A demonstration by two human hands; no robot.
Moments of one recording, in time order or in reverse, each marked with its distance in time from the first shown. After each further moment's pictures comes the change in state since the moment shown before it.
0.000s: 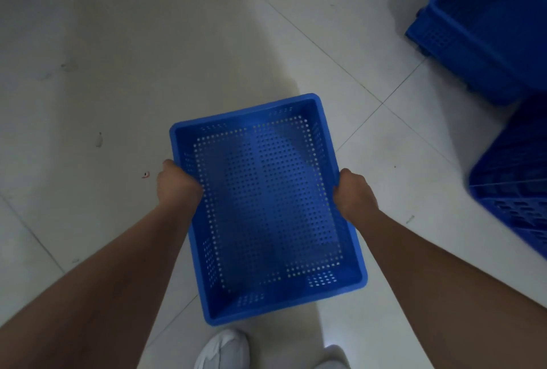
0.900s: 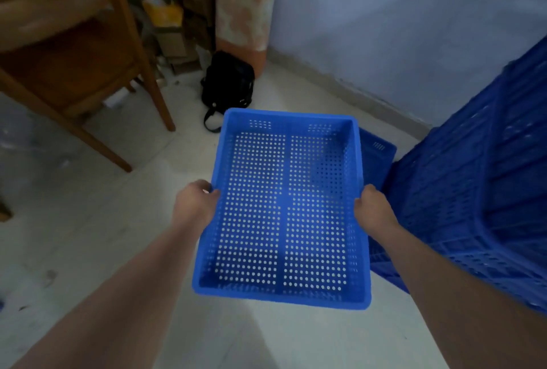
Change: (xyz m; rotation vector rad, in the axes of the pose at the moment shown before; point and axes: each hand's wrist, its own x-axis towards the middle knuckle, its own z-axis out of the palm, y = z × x) left_hand -0.207 0.264 -0.383 -0.159 -0.099 0.472; right_hand -0.250 -0.074 -0.453 0.298 0.326 0.100
